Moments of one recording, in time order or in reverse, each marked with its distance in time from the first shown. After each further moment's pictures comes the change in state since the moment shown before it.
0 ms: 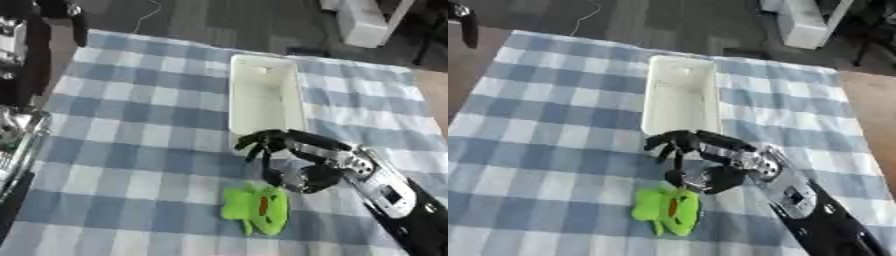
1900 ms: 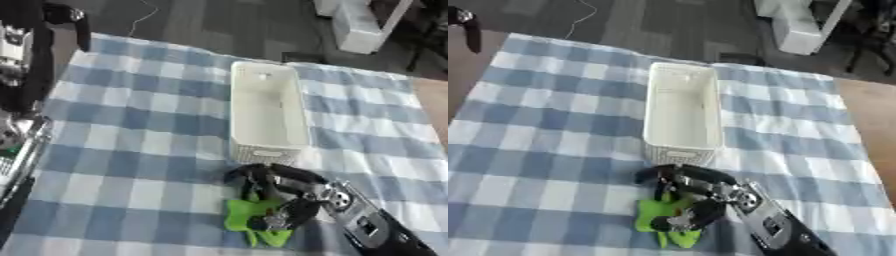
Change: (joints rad) left arm -0.018 0.009 0.005 0.000 0.000 -0.005 0.004; right arm 0.047 0.134 0.014 0.140 0.154 -0.014 -0.014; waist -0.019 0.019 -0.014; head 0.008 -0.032
